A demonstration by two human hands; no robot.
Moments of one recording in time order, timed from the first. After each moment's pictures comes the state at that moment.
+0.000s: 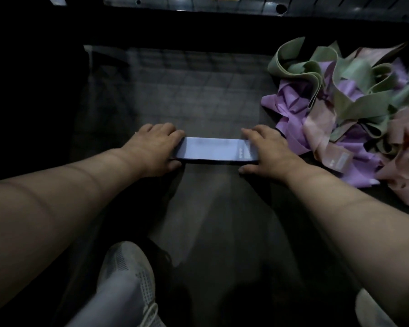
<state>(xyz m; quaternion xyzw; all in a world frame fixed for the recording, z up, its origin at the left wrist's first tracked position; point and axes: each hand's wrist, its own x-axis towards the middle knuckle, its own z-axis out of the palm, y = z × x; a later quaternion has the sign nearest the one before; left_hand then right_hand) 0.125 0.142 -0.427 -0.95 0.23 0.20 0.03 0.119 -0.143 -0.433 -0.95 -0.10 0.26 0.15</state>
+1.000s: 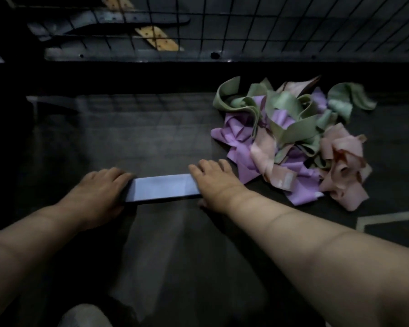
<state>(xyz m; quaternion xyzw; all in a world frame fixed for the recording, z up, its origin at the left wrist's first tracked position) 0.124 0.163 -0.430 -0.95 0.23 0.23 0.03 0.120 -0.120 -0.425 -0.94 -0.20 0.26 -0.01</state>
